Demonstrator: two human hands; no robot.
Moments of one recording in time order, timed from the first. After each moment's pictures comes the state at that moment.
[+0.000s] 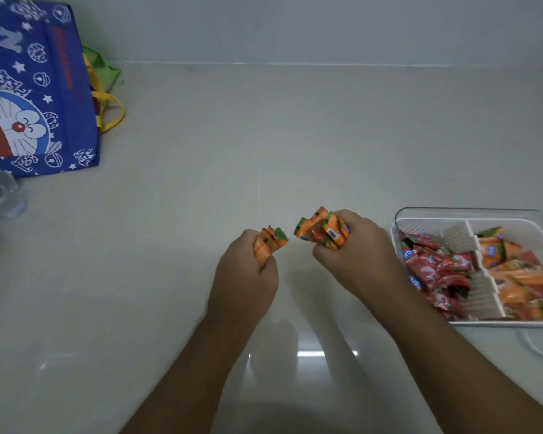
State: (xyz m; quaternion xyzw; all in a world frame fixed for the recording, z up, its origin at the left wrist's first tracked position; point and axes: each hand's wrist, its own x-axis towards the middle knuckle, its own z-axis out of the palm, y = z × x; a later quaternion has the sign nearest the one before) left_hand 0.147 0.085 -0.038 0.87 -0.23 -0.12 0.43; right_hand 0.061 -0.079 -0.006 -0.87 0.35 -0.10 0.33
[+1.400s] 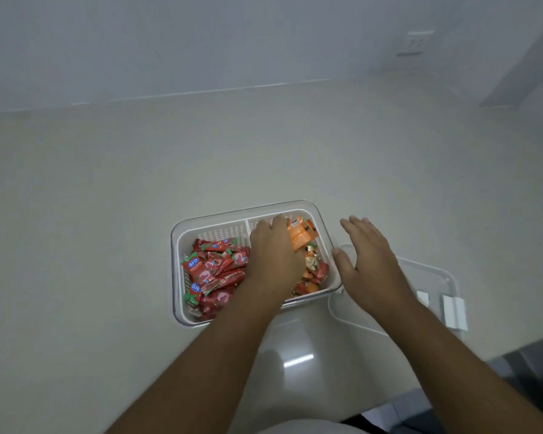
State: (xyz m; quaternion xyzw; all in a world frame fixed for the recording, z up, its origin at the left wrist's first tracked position) left_hand -0.066 -0.219 -0.012 0.86 -0.38 -0.18 0.29; right_hand -0.217 -0.301 -0.006 -0.87 0.43 -0.13 0.23
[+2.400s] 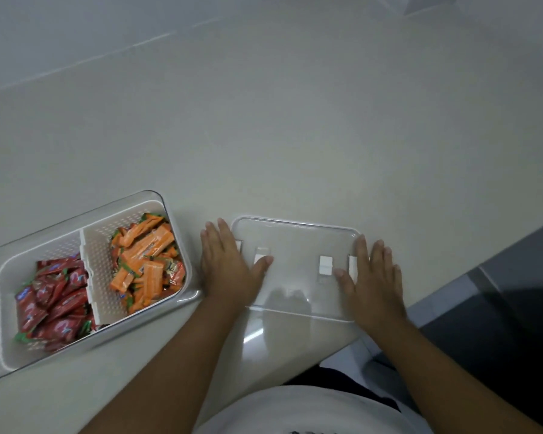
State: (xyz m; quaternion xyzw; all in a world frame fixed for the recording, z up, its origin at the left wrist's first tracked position) left_hand -0.201 -0.309 -0.123 0.89 -0.38 -0.19 0.18; right_hand -0.442 -0.394 -0.131 -0.77 0.59 0.03 0.24
